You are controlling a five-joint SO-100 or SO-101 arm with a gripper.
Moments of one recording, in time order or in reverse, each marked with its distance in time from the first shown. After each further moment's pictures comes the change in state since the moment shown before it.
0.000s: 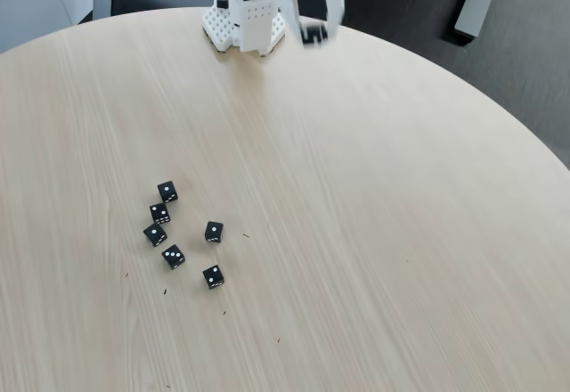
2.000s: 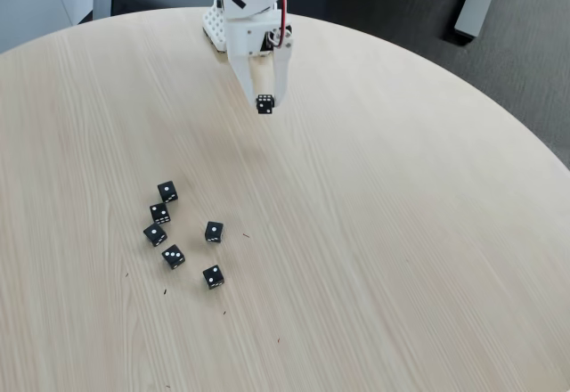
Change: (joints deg) arm 9.8 28.3 62.2 -17.3 -28.1
